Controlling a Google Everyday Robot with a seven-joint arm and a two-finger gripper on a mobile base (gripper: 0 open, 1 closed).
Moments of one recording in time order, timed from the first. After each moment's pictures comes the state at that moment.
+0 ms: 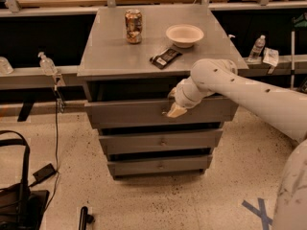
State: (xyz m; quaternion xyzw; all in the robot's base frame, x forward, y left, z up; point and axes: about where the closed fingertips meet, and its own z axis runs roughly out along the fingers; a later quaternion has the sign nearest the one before) arm 0.707 -0.090 0.667 -0.70 0.66 -0.02 0.28
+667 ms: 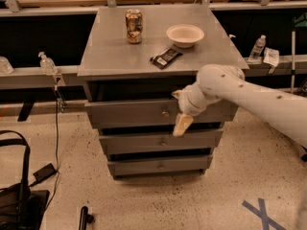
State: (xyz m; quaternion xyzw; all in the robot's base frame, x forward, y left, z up) arm 0.678 -0.102 0.662 -0.70 0.66 0.00 0.28
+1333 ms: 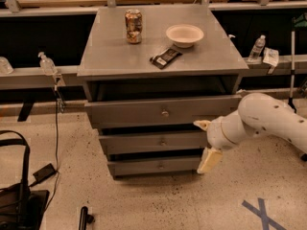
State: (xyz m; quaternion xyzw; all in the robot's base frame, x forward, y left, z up) arm 0.539 -0.165 0.643 -0.68 0.68 0.08 0.26
